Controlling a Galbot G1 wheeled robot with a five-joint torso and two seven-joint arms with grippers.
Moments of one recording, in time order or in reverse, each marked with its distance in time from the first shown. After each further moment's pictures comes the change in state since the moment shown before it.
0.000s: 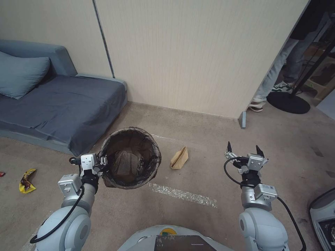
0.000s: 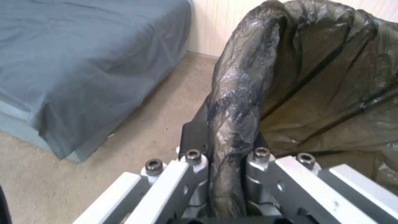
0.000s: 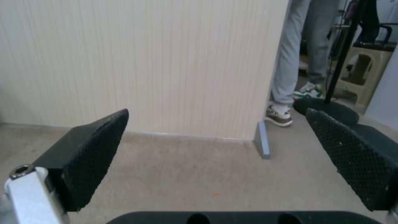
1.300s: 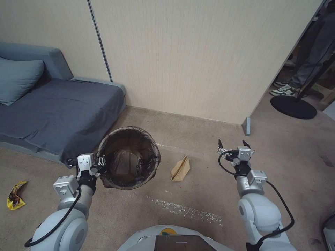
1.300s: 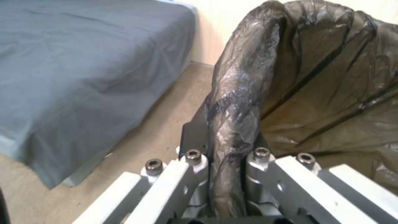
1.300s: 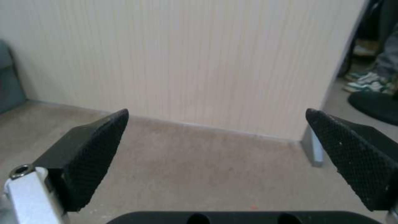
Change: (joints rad) left arm 0.032 0.037 -0.010 -0.024 -0.041 -0.027 -0.033; right arm 0.122 -0.166 -0.025 -0.103 0.119 -0.114 -0.029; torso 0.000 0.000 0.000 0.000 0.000
